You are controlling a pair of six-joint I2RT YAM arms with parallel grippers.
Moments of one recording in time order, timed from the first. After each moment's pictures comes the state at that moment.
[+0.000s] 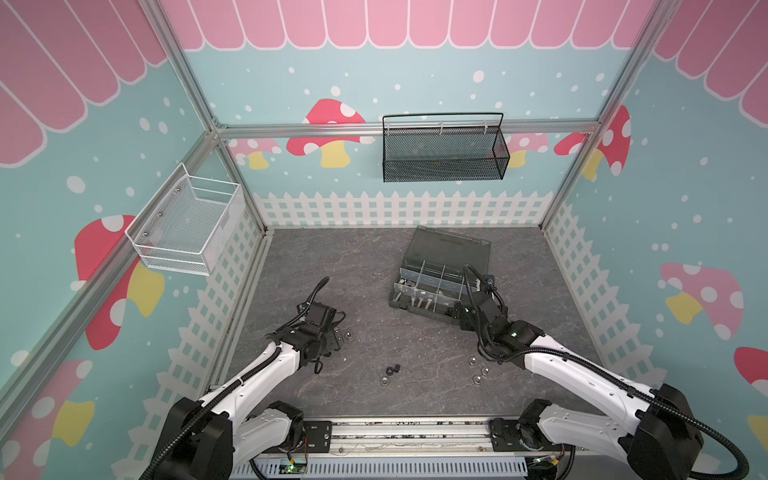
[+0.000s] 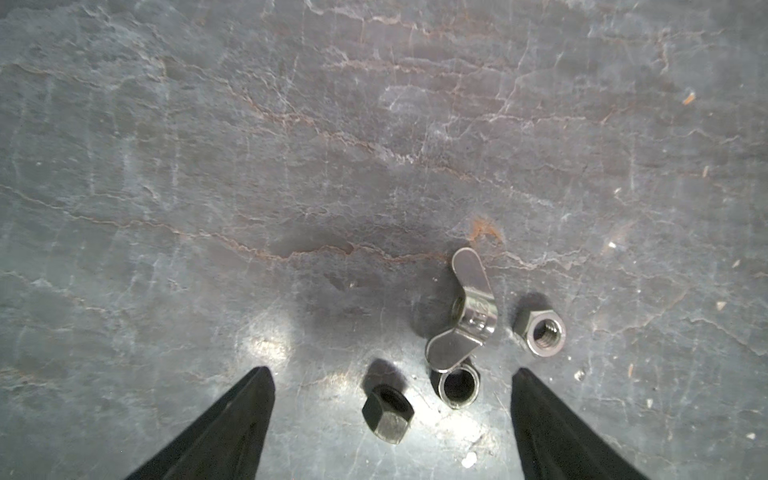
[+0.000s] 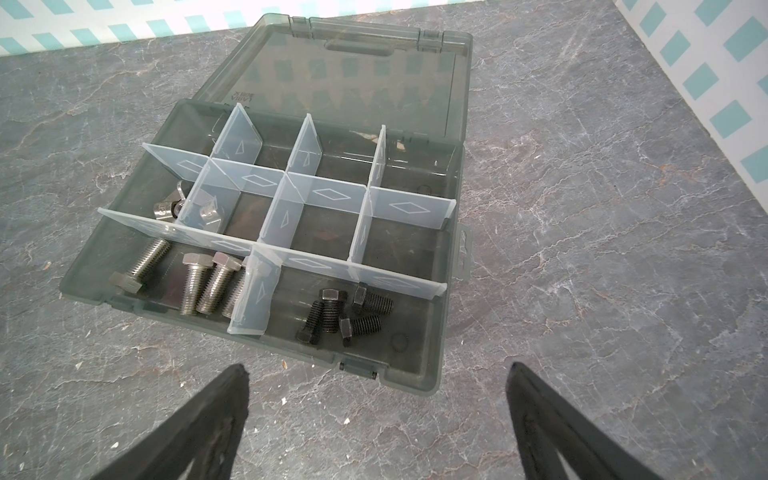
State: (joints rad) left arm -0.35 1.12 0.57 -0.62 -0.22 -0.76; right arm 0.69 1.12 0.73 -0.43 0.56 0.58
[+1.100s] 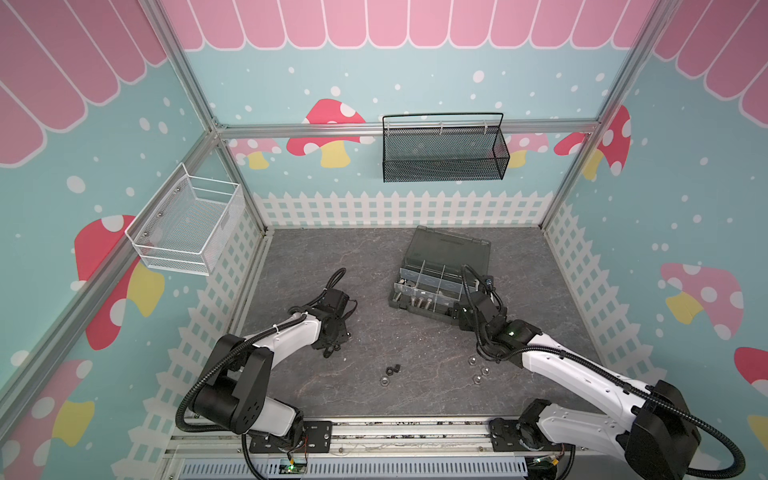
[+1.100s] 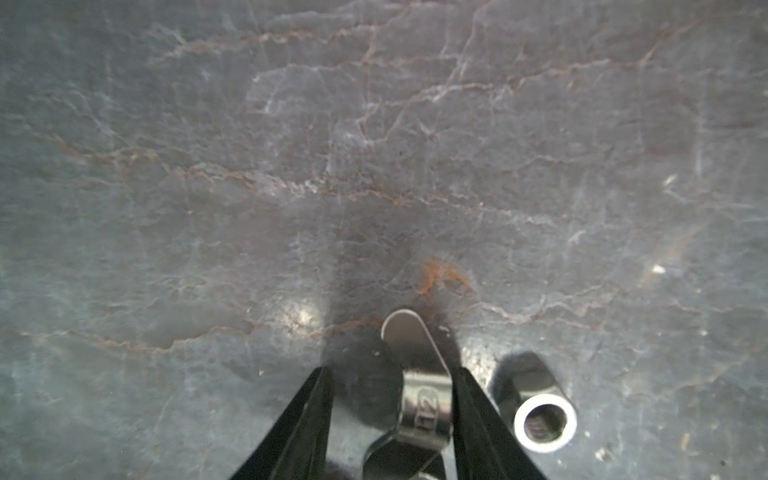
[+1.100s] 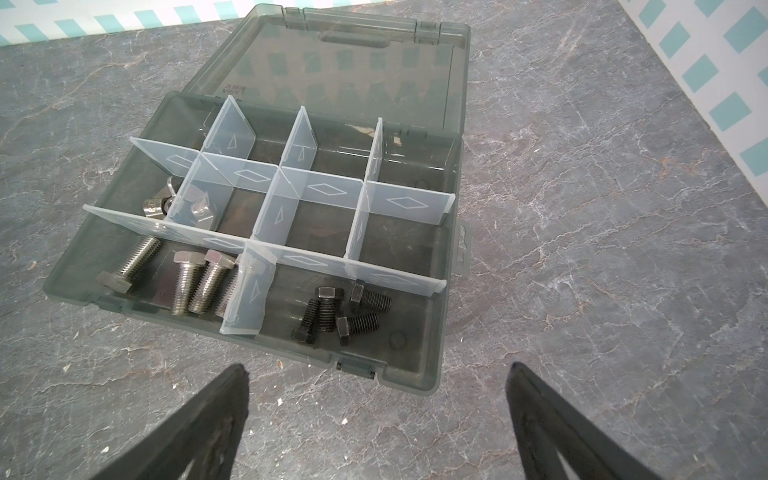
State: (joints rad) left arm -0.35 1.48 0.72 -0.55 -0.16 -0.63; right arm 0.69 1.14 0.73 -0.43 0.56 0.59
